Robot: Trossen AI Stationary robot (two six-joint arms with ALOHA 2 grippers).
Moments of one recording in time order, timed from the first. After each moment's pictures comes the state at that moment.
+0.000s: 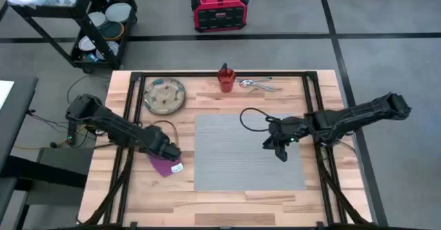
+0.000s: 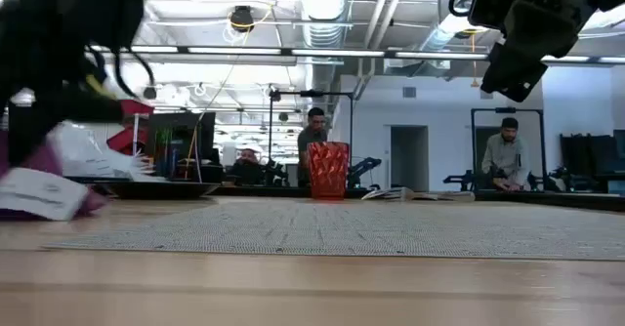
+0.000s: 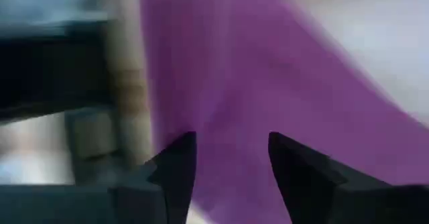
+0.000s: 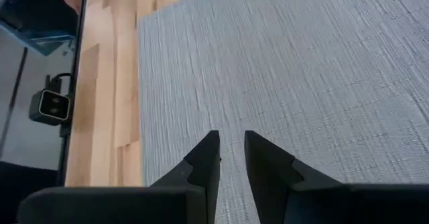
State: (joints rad) left arm -0.39 1.47 0.90 -1.41 -0.09 -2.00; right arm 0.16 0.99 0.61 -0.34 -0.05 0.51
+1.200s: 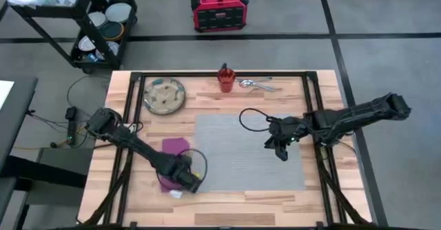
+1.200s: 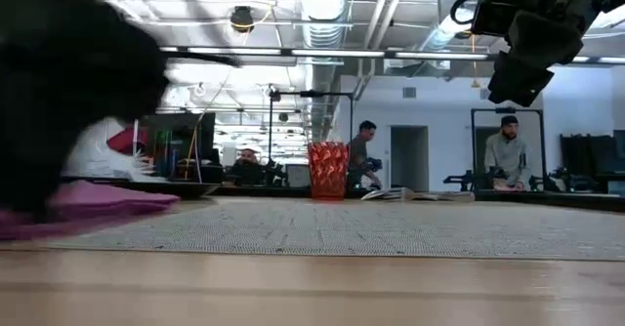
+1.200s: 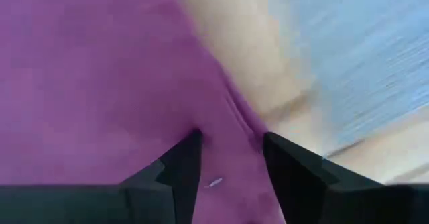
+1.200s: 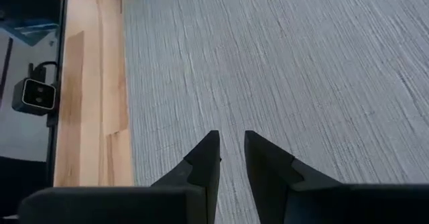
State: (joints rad) left arm -0.60 1.78 1.08 -0.88 0.06 -1.68; right arm 0.15 0.99 0.61 -0.40 -0.05 0.49
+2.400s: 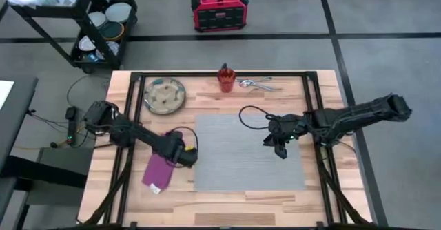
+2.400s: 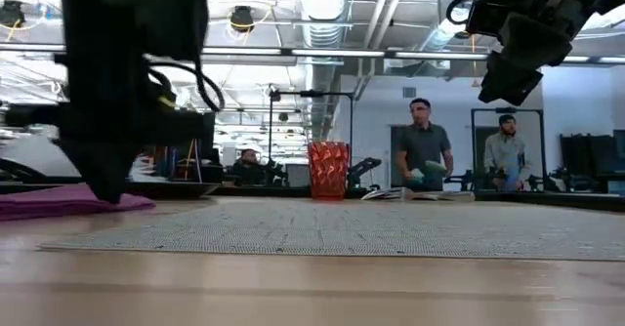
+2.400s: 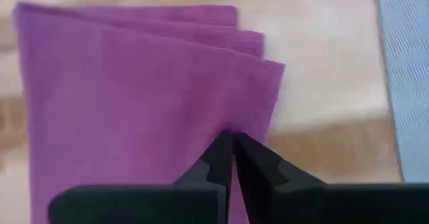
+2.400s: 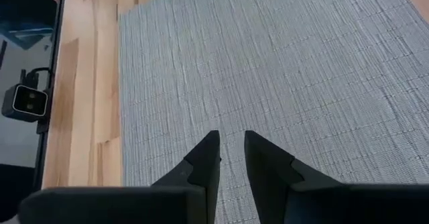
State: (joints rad) left arm -0.29 1.68 0.90 -0.88 -0.29 -1.73; right arm 0.12 0.99 0.61 -0.38 -0.04 0.44
